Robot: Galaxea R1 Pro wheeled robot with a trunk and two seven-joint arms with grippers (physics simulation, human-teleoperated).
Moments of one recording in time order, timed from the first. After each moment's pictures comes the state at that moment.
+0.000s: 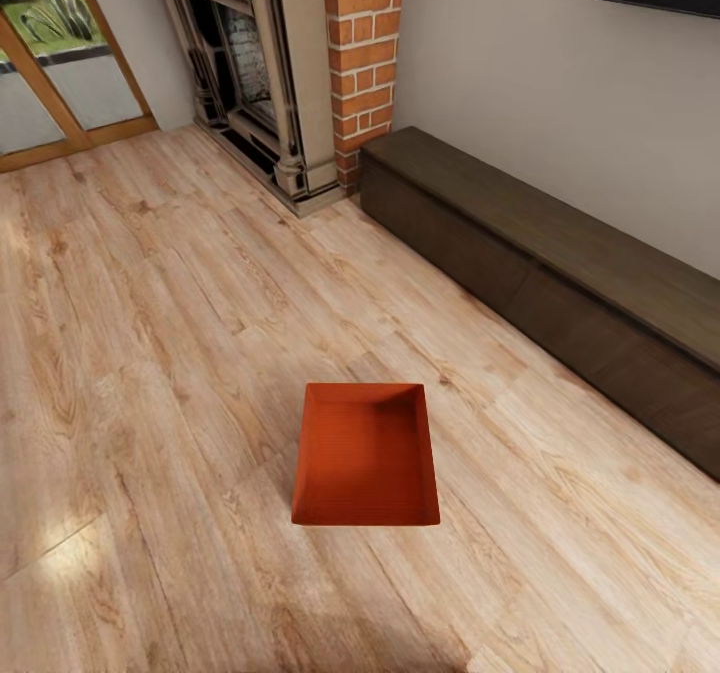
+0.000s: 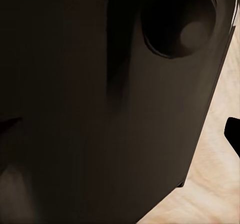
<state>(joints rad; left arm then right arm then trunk) -0.30 0.00 0.00 0.00 0.06 0.06 0.08 -0.28 0.12 0.48 0.03 -0.45 -0.09 -0.25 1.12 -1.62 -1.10</state>
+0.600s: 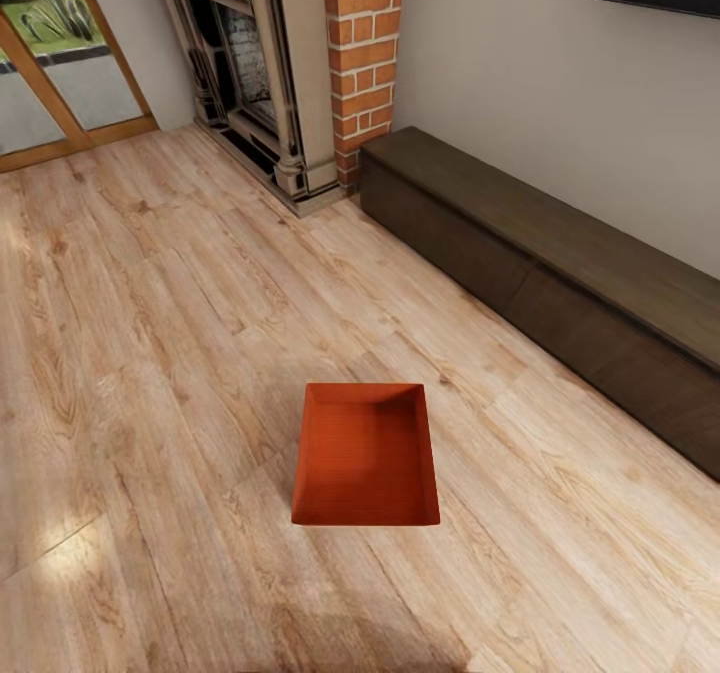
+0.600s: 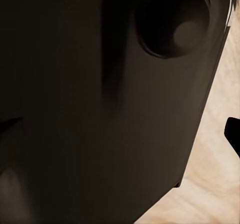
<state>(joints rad) -0.30 0.00 0.00 0.00 0.06 0.06 0.08 -0.28 0.12 0.48 0.03 -0.45 -0.09 -0.25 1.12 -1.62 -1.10</state>
